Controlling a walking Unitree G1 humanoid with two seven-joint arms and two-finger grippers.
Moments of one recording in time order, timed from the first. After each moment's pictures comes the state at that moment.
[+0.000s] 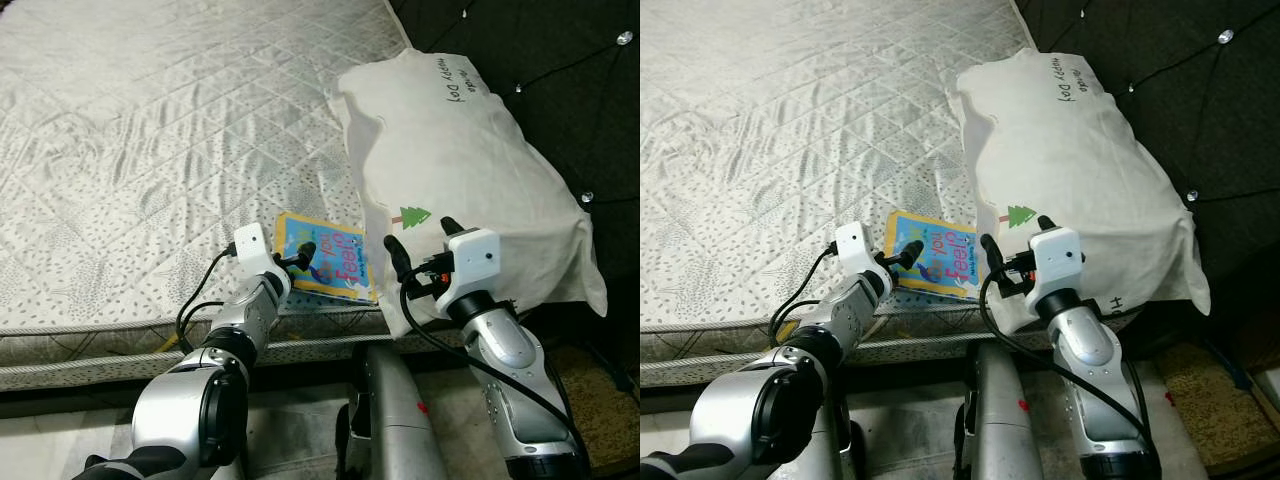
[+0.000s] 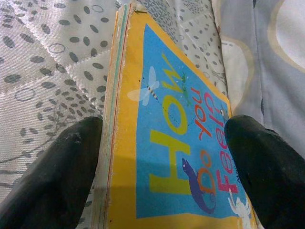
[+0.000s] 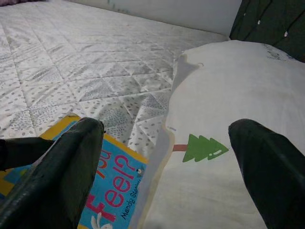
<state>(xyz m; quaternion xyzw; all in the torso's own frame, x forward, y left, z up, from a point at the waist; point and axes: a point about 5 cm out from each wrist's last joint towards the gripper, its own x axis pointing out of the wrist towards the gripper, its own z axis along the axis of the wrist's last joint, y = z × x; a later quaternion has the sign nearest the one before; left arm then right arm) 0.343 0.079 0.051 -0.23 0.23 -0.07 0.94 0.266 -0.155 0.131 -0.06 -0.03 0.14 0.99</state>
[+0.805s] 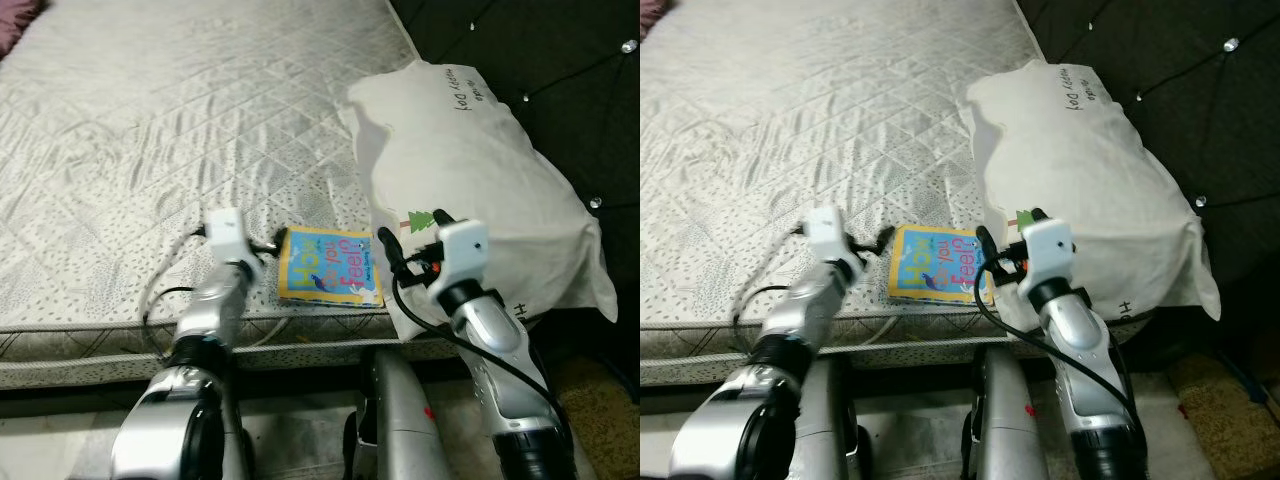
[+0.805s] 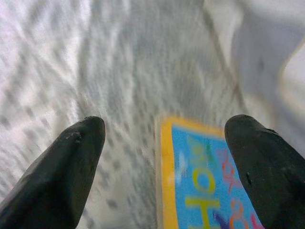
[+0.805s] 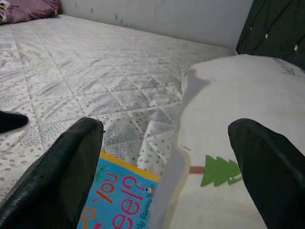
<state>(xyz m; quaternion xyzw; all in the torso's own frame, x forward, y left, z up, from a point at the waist) 0.346 0.136 0.082 -0.16 0.13 -0.05 0.98 0.288 -0.147 0.128 -0.05 -0.04 0.15 0.99</state>
